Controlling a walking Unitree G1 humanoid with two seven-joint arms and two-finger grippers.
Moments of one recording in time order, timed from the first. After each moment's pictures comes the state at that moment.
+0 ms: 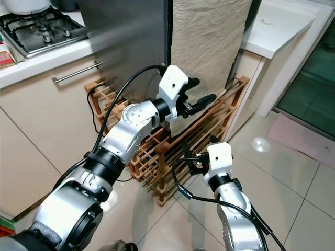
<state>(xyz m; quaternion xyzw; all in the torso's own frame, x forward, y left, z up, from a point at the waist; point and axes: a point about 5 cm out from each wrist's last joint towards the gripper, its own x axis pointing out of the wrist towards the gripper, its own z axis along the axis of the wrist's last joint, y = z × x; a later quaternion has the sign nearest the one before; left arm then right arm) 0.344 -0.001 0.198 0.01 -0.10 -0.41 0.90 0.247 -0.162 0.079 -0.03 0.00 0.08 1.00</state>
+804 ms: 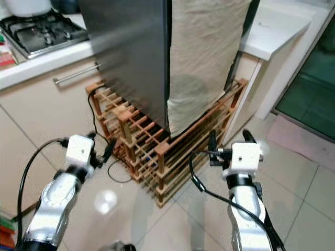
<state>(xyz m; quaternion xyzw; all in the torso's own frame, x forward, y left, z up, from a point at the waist) 0.288 0.161 0.109 0.09 -0.04 -0.11 0.99 0.240 -0.183 0.112 -0.06 -0.08 -0.02 0.99</state>
